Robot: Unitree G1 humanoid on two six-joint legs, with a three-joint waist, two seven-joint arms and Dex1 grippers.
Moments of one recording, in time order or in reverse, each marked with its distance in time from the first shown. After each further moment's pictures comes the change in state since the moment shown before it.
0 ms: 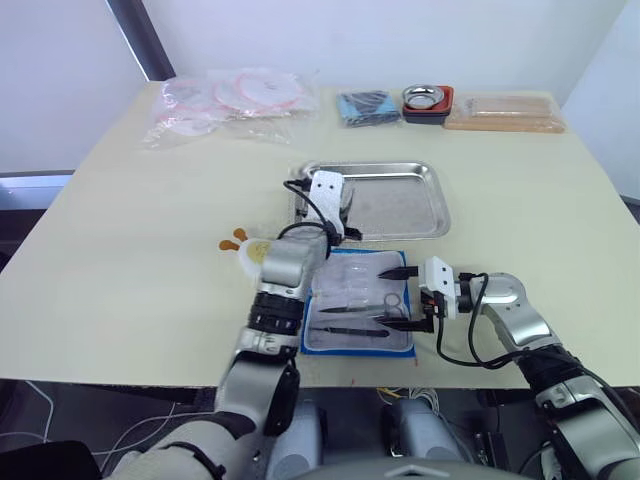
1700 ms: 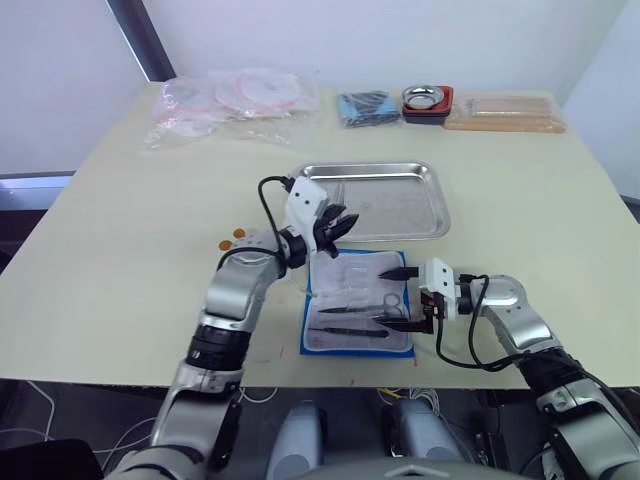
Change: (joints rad) left arm 0.266 0.405 -0.084 -0.312 -0.198 -0.334 -0.726; right arm 0.022 0.001 -0.002 -0.026 0.000 0.004 -0.026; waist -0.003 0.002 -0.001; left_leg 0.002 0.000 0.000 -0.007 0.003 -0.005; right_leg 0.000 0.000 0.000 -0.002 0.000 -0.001
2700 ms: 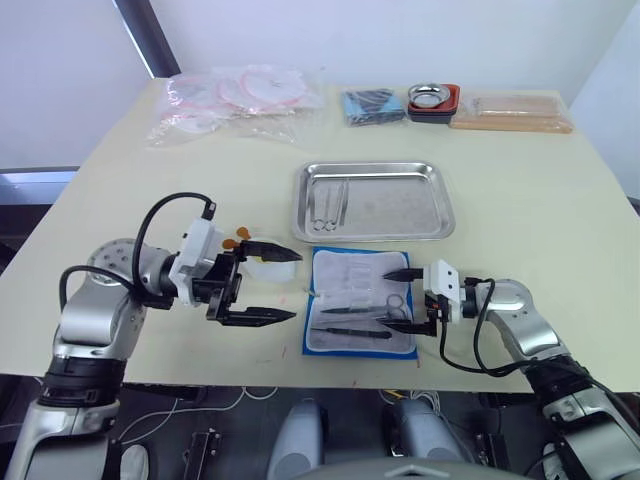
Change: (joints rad) left arm 0.159 0.438 0.169 -0.028 -0.336 -0.293 -0.825; right arm 0.049 -0.027 -0.017 -0.083 0.007 0.038 -0.012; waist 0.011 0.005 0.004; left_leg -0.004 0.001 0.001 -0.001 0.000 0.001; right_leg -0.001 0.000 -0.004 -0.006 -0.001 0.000
